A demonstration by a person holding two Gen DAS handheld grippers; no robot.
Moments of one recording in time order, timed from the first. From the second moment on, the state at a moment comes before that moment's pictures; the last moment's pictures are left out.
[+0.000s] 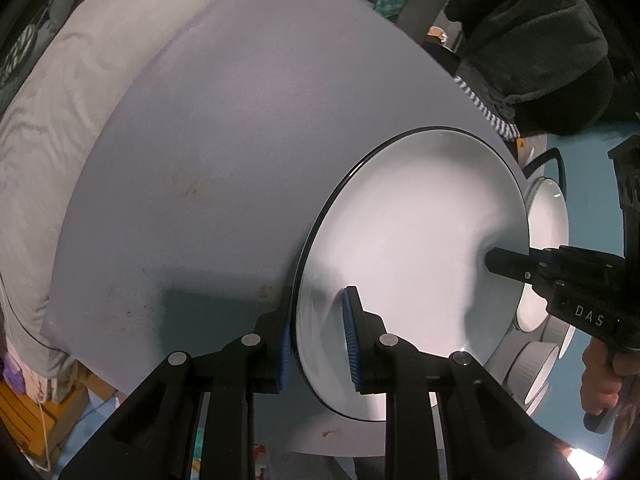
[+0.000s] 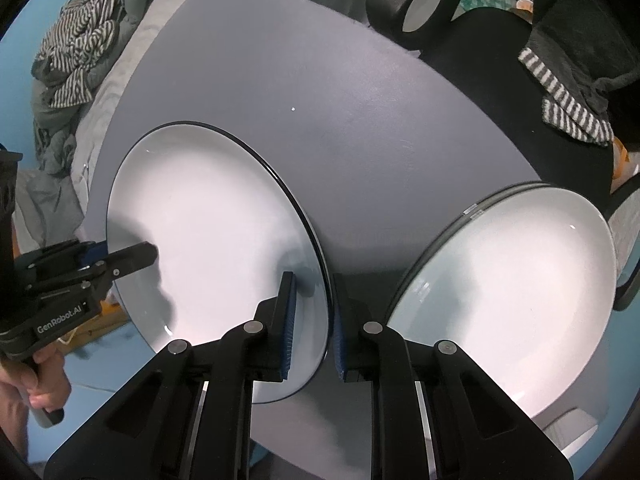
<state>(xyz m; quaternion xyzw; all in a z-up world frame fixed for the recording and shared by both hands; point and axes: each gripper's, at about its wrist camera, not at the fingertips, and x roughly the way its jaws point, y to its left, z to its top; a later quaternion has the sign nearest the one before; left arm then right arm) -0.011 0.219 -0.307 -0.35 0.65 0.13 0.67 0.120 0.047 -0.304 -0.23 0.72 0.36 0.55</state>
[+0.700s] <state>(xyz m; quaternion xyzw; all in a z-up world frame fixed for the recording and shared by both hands) 0.032 0.180 -0.283 -0.29 0.66 0.07 0.69 0.146 -0.014 -0.268 -0.18 0.72 0.31 0.59</state>
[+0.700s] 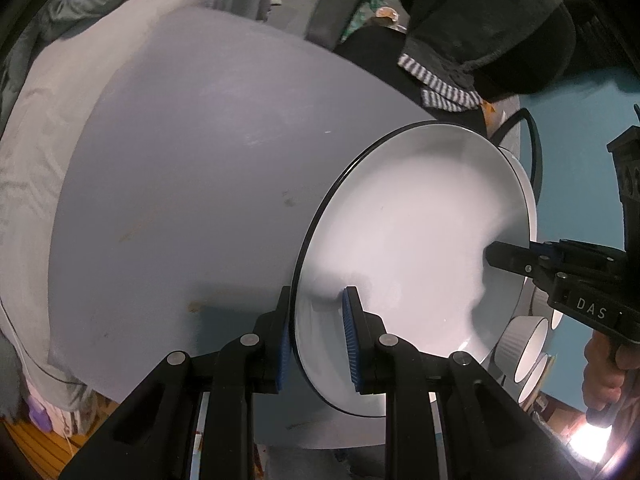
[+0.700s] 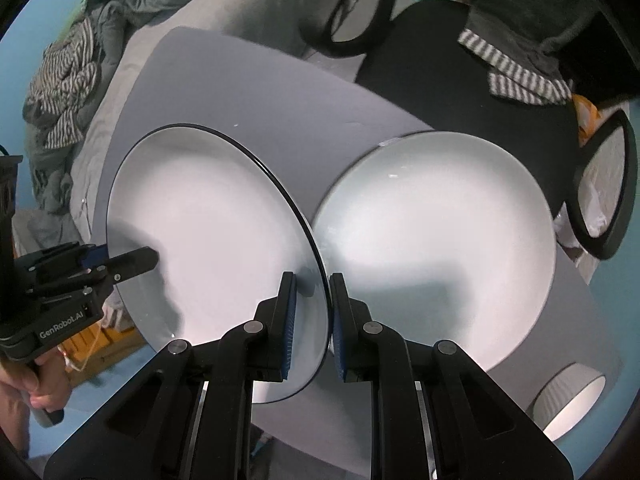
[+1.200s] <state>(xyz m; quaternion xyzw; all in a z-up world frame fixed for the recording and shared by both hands) 0.091 0.134 -0.273 -0.25 0.68 0.02 0.69 0.180 -0.079 -0.261 -0.12 0.73 0.27 0.61</state>
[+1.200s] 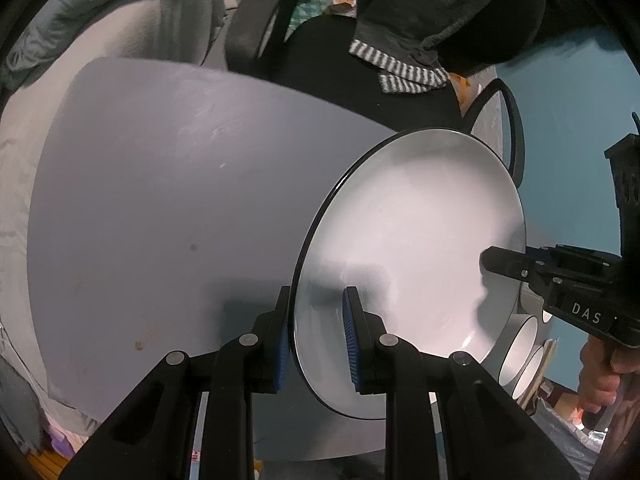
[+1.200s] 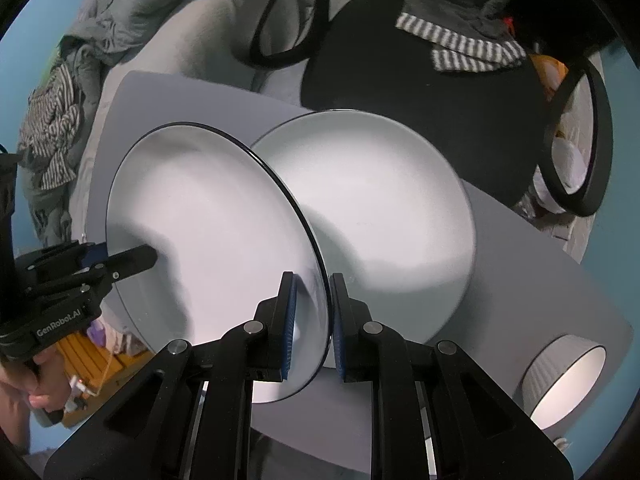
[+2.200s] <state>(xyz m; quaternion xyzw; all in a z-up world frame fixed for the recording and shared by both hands) 0.142 0.094 -0.290 -0.22 0.71 0.00 0.67 0.213 -0.118 -0.293 -0.09 0.76 0.23 0.60</state>
